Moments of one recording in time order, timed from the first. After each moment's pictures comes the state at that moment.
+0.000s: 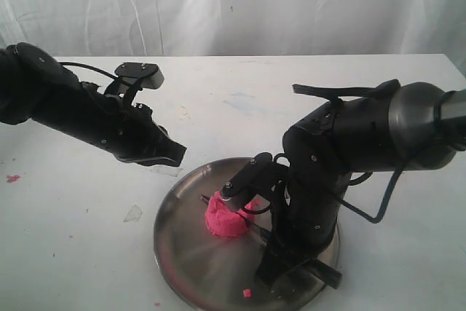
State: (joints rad) left arm -0.29 1.73 -1.02 -0.97 0.55 0.96; right arm 0.71 1.78 -0.96 -0.05 0.75 -0.14
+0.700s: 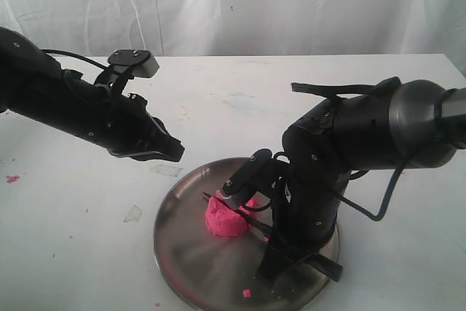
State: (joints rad) left arm -0.29 1.63 -1.00 -0.96 0.63 0.96; right arm 0.71 1.78 -0.97 -0.09 0.74 -0.13
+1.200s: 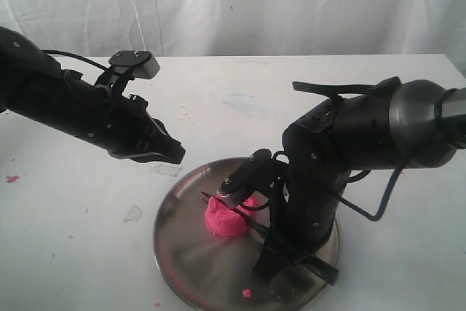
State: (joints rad) left arm -0.29 1.63 -1.00 -0.96 0.64 0.96; right arm 0.71 1.78 -0.97 -0.05 0.74 -0.15
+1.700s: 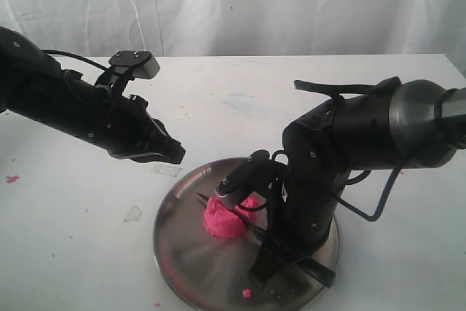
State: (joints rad) left arm -0.29 1.63 -1.00 -0.96 0.64 0.96; right arm 0.71 1.78 -0.97 0.00 0.73 -0.18
